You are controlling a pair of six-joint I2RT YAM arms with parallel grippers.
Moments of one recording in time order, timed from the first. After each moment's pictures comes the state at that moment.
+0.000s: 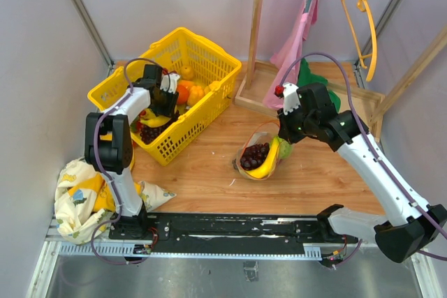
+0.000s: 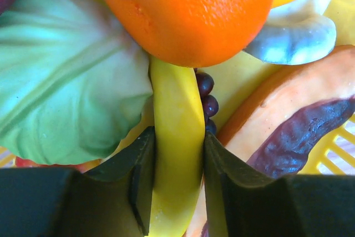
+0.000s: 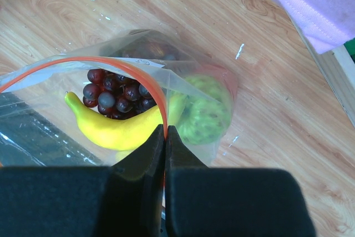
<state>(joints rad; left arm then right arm) -0.09 1.88 1.38 -0.55 0.14 0.25 0.51 1.15 1.25 -0.92 -0.15 -0.04</state>
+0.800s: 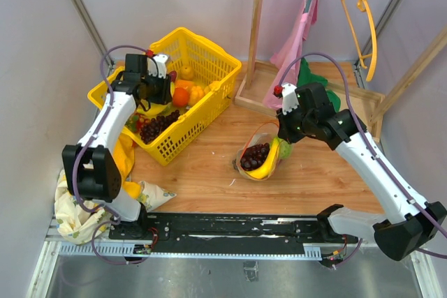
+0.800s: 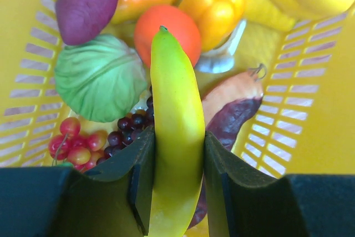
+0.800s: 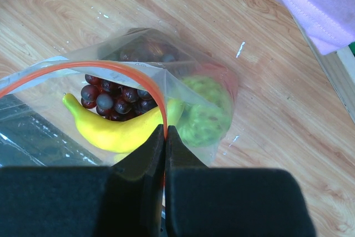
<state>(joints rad) -0.08 1.60 1.38 -0.58 0.23 0.15 0.51 1.16 1.25 -0.93 -0.15 -0.04</state>
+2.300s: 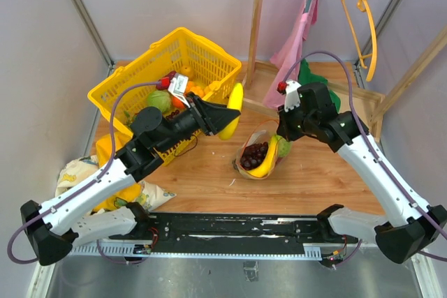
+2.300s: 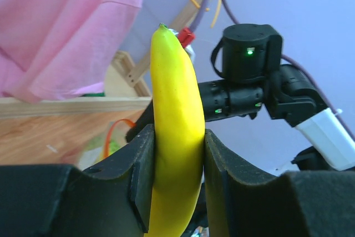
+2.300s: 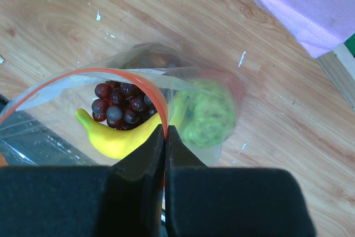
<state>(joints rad) -0.80 0.98 0.94 0.22 0.12 -0.73 0.51 1.15 1.24 -0.88 -0.14 0.04</state>
